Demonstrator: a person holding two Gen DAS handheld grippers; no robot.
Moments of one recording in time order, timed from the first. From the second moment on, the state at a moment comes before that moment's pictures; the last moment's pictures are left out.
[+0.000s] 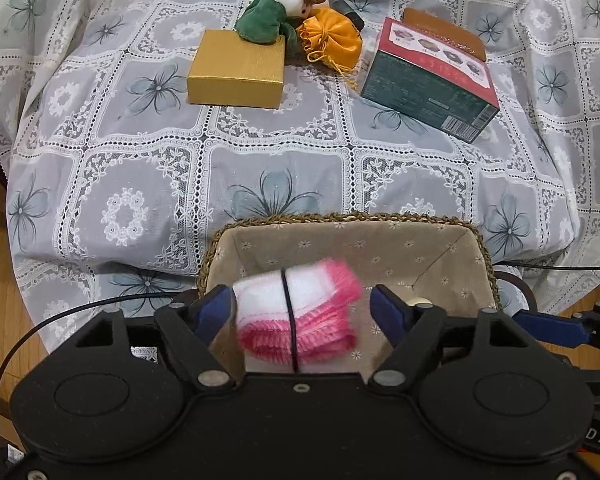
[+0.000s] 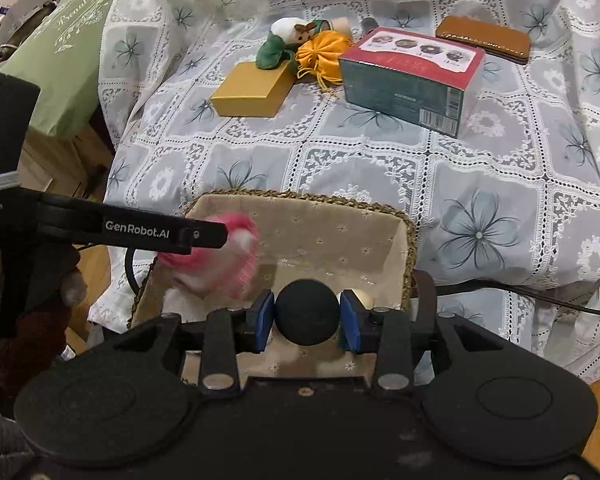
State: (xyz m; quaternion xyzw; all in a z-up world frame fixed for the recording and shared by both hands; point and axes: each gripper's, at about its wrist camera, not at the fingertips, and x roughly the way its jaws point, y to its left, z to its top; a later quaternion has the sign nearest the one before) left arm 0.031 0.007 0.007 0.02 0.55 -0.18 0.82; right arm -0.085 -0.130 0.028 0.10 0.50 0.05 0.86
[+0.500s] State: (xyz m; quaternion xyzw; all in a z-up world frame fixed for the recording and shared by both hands) left arm 0.034 0.008 0.004 0.03 0.55 -0.18 0.81; right arm -0.079 -0.131 0.023 0.11 0.50 0.05 0.86
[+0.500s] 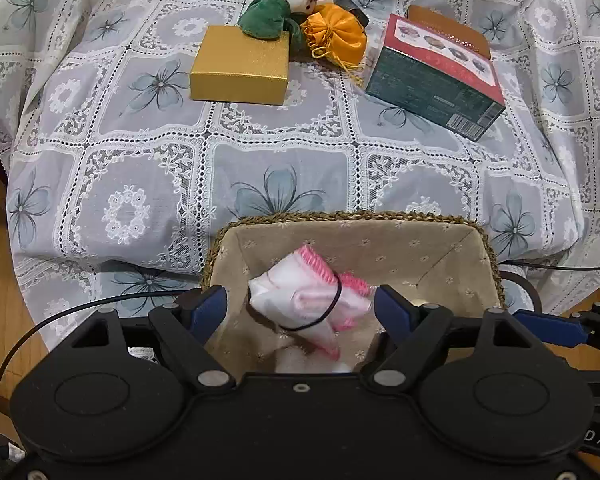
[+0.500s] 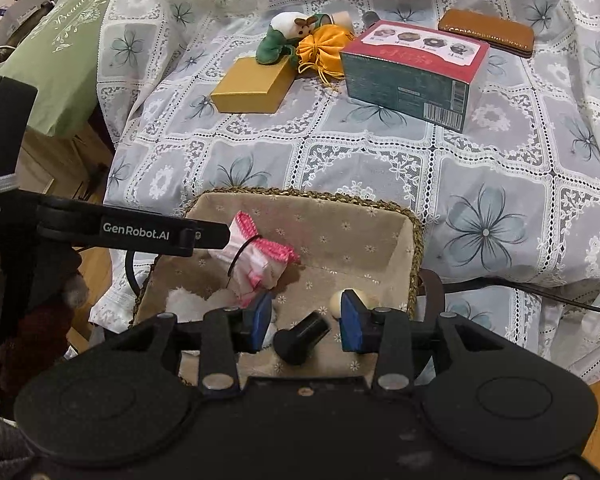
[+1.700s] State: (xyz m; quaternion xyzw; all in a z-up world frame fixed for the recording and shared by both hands) left arm 0.094 0.002 0.017 0.04 0.53 -0.16 0.83; right arm -0.006 -0.155 0.024 0.16 0.49 0.05 0.86
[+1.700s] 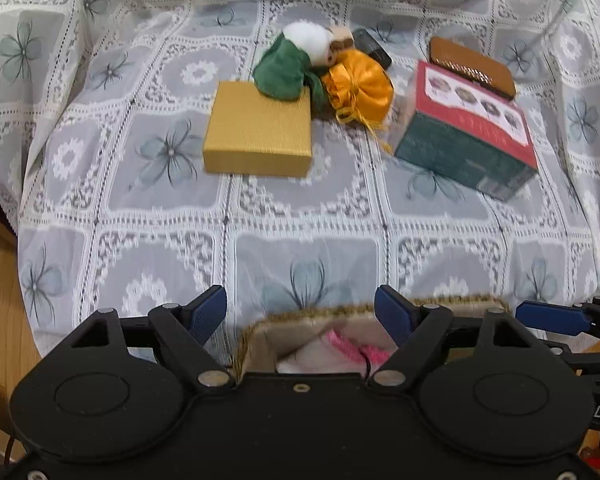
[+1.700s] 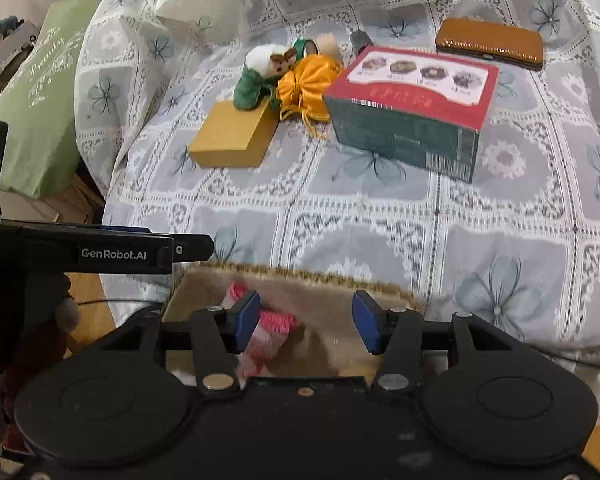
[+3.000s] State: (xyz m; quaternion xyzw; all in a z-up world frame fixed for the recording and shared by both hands) left arm 0.209 -0.022 0.022 0.05 0.44 -0.14 0.88; right arm 0.299 -0.221 0.012 0.09 0.40 -0.03 0.91
